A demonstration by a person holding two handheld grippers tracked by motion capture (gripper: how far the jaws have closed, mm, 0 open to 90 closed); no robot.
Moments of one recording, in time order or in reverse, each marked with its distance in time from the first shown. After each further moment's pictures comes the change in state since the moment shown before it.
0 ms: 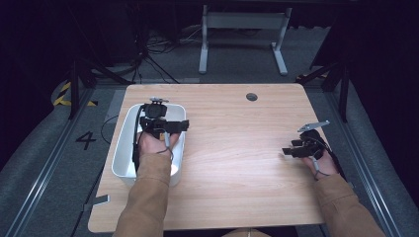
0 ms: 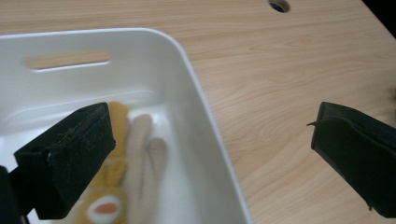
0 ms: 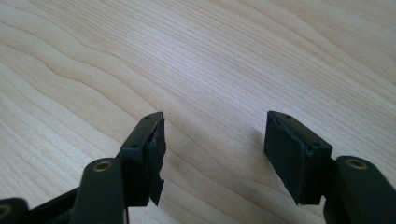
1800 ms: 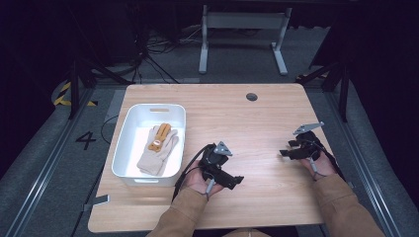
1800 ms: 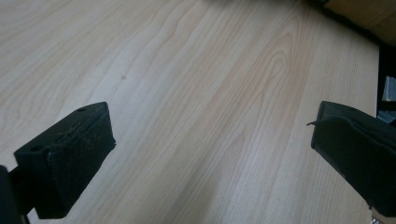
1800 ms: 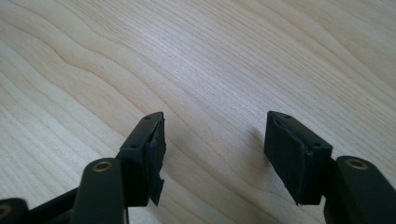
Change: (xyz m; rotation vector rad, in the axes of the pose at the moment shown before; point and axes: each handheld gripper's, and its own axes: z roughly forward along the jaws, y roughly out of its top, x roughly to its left) left arm -0.112 -0.097 0.082 0.108 -0.440 0.509; right arm 0.010 0.003 0.005 0.015 -0.007 -0.100
